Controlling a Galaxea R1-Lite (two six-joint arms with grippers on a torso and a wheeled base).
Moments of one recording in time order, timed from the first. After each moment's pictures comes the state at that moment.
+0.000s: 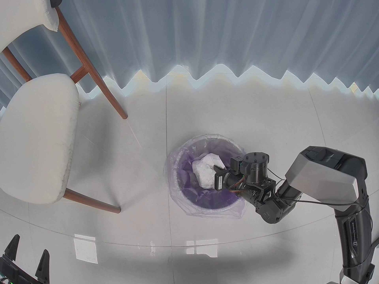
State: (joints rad) left arm 0.00 0.01 -0.02 0.00 0.00 0.01; right arm 0.54 2.45 -1.11 -1.08 -0.05 0.08
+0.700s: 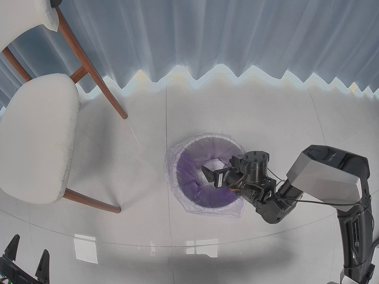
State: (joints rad) left arm 0.00 0.01 -0.02 0.00 0.00 0.01; right arm 0.56 2.43 -1.10 -1.08 -0.11 0.13
